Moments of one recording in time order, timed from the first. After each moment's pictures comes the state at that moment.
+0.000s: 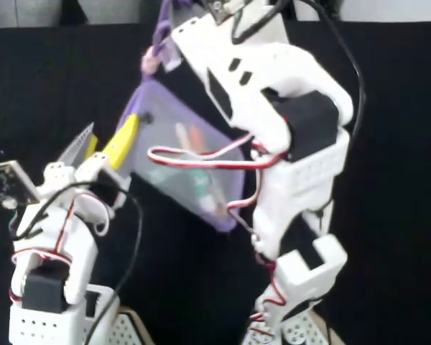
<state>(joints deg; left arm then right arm) 1.5 -86.9 61.1 38.8 24.1 -24.2 12.0 -74.6 80.7 18.9</state>
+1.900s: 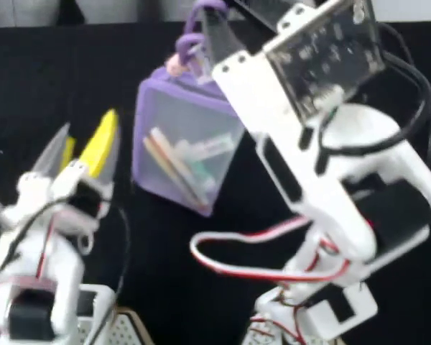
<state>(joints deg) -3.2 -93.7 55.1 44.4 23.7 -25.0 -6.2 -70.9 84.1 22.4</state>
